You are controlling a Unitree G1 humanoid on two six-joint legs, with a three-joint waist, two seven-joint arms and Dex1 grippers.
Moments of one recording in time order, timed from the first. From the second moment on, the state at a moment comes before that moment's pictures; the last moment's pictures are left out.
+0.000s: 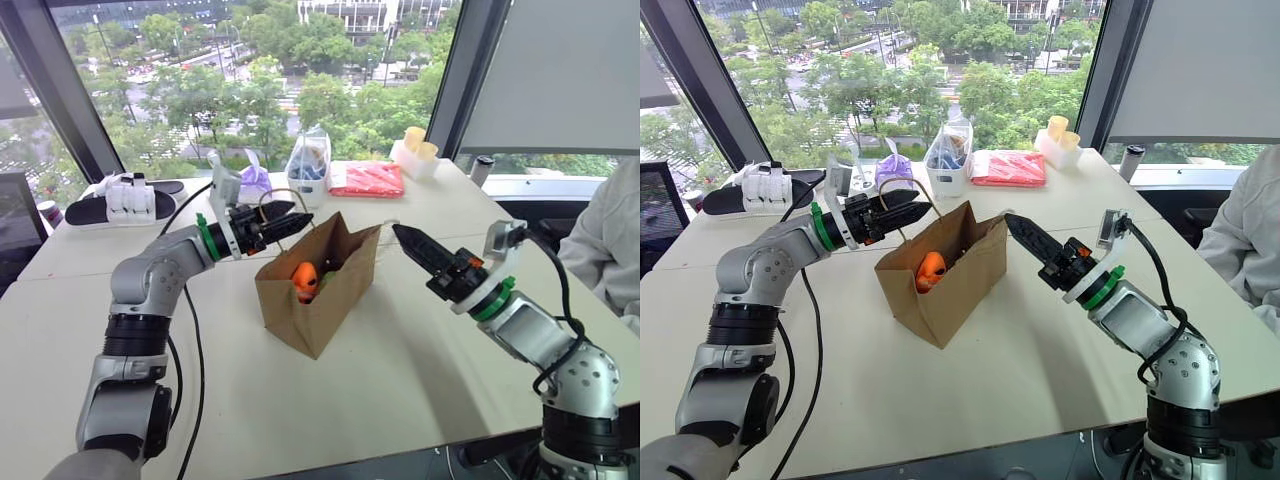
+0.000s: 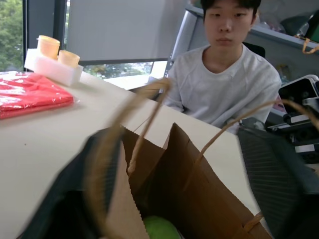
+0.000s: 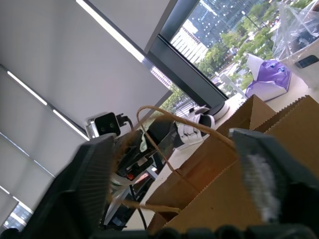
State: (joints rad) left arm -0.82 0.45 0.13 0.17 -0.68 0.71 -0.88; right arm -0.36 -0.42 -0.34 -0.29 1.48 0.85 0.23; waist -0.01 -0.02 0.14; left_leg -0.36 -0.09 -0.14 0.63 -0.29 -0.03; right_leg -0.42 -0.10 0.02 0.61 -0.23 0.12
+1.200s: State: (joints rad) left arm -0.29 0.68 0.20 -0.22 -0.78 0.81 -0.85; right arm -0.31 -0.43 0.03 -0.38 0.97 0.85 0.41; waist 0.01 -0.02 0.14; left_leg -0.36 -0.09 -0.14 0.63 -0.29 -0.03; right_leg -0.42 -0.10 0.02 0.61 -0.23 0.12
